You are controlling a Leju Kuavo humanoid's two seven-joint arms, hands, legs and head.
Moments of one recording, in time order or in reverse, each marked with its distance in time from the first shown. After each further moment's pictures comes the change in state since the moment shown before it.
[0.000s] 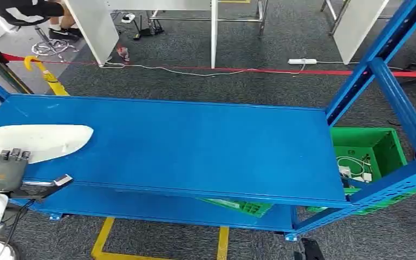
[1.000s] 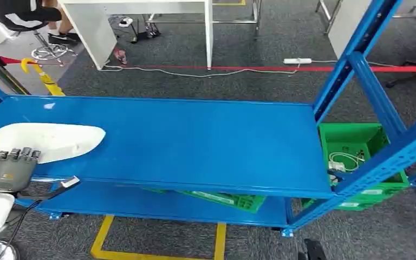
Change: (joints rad) left arm -0.030 0.029 -0.098 -0.064 0.000 -0.014 0.027; right arm -0.002 0.000 -0.001 0.000 0.004 -0.012 -0.011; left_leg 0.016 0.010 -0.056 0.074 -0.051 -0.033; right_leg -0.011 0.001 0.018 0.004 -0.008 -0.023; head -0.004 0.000
